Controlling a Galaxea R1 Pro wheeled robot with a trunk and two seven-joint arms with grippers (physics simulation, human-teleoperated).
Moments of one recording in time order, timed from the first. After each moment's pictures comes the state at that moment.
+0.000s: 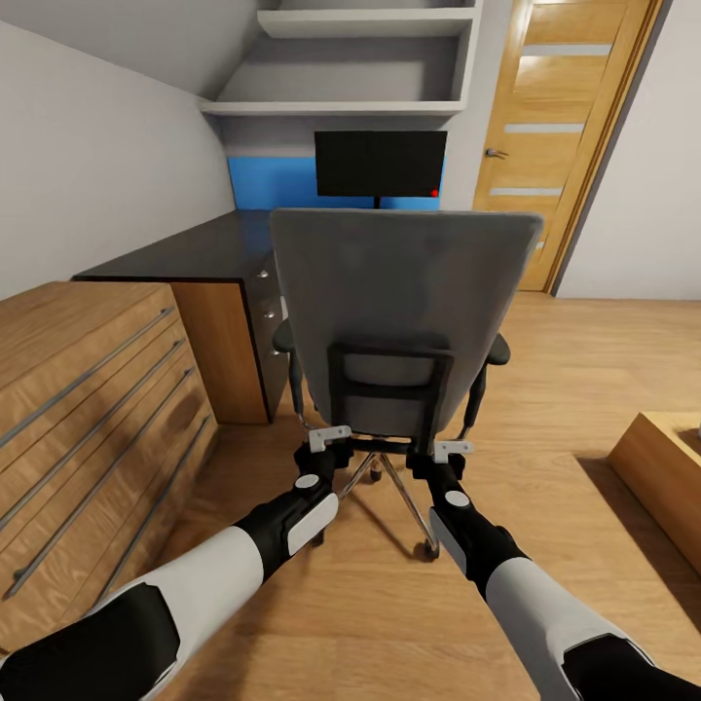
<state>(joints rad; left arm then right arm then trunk) -0.94 -0.17 -0.89 -0.49 0.88 -0.14 0.49 -0.80 0.07 0.24 -0.50 -0.14 -0.13 -0.25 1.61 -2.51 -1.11</state>
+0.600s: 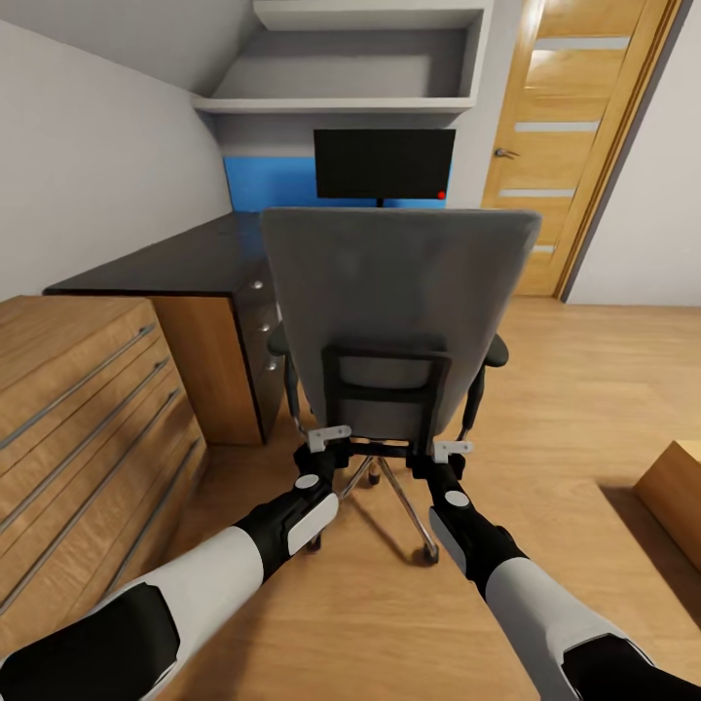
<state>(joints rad) -0.94 -0.17 -0.89 -0.49 0.88 -0.14 0.50 -0.80 0.07 0.24 -0.50 -0.14 -0.13 -0.25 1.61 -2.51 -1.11</state>
